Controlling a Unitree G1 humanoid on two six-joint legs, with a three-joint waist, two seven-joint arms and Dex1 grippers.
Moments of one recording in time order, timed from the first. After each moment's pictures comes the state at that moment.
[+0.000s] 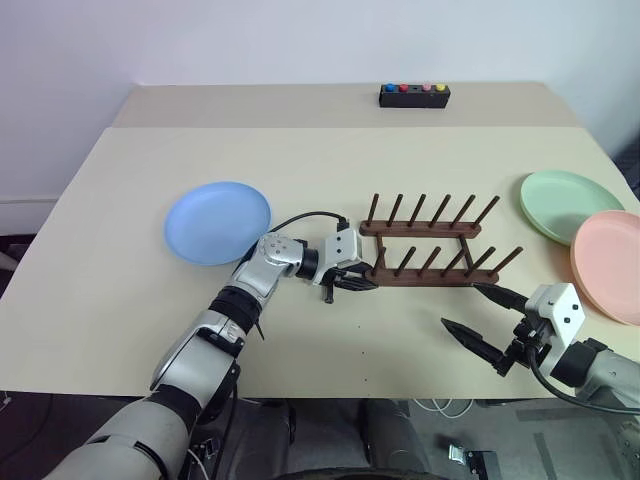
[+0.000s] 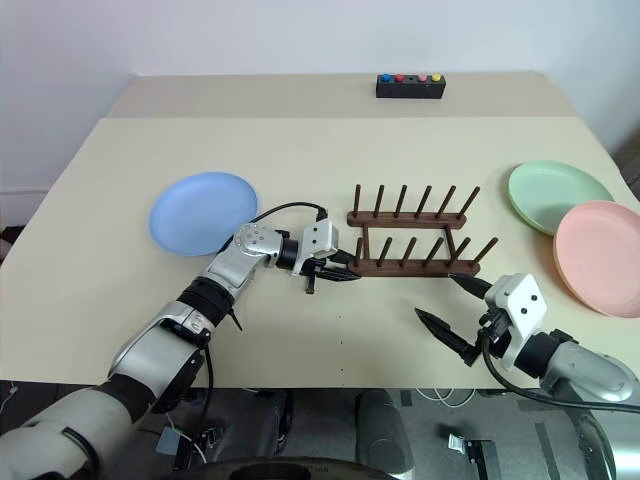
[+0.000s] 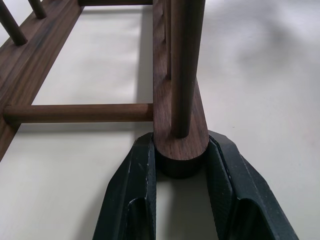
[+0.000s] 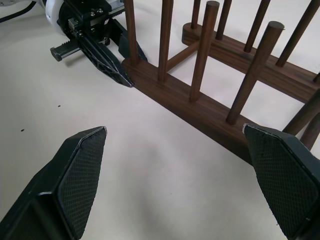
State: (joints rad) left arm -0.82 0.15 -0.38 0.77 -0.02 -0.13 -1.16; right arm 0.38 -0.68 -0.38 -0.50 0.52 0.32 0.80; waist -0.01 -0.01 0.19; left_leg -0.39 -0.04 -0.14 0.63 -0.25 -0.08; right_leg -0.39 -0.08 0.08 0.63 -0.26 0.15
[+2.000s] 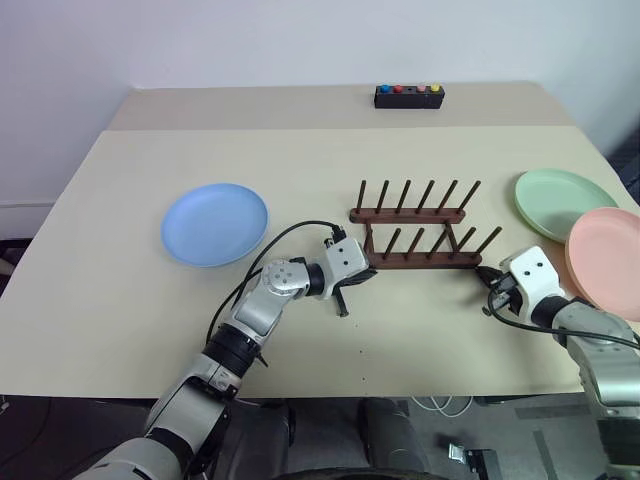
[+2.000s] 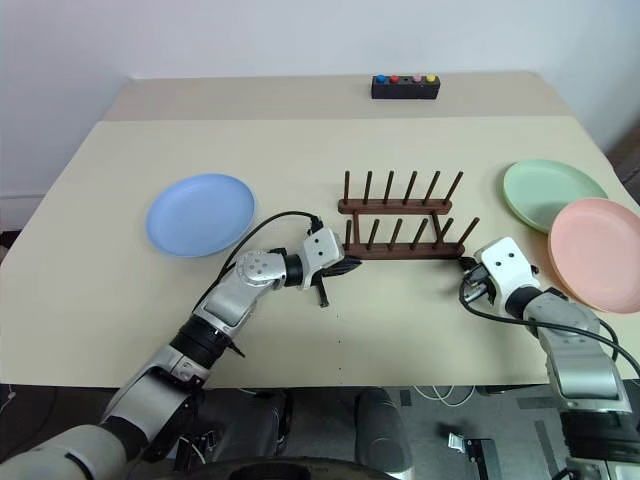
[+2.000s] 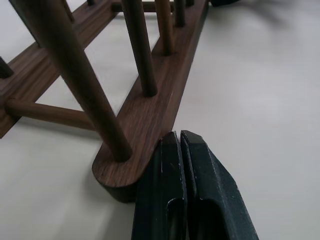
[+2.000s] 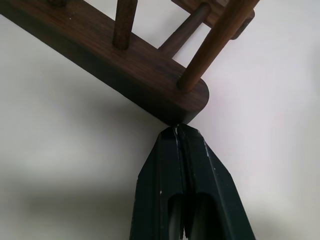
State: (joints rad) left arm -0.59 0.15 -0.41 0.37 0.04 0.08 -0.75; right arm -0.03 -0.70 -0.20 -0.01 0.13 0.27 0.61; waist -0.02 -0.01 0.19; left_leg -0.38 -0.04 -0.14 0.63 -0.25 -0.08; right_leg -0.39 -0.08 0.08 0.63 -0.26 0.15
